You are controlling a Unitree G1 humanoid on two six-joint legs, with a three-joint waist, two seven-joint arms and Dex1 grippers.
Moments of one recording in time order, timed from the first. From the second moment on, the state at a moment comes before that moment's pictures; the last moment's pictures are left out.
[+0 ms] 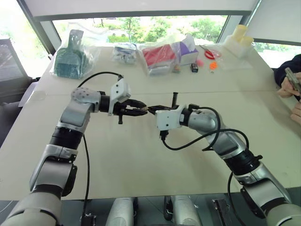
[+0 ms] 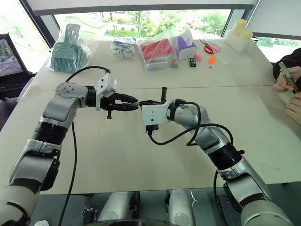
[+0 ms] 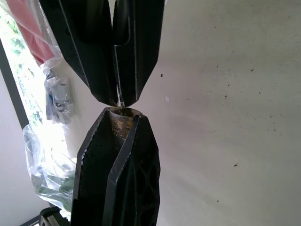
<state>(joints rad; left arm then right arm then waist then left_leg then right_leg) -0.82 0.53 -0.17 0.35 -0.22 0.20 -1.33 -0.63 -0.53 0.42 -0.05 -0.31 -0.07 0.68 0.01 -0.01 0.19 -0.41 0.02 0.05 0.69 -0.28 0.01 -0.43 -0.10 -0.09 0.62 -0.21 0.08</state>
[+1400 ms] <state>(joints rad) -0.84 0.54 -0.16 0.37 -0.26 0.13 -1.39 -0.76 -0.58 0.45 0.17 -0.51 -0.62 0.50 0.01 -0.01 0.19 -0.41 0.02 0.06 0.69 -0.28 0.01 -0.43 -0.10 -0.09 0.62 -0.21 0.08</state>
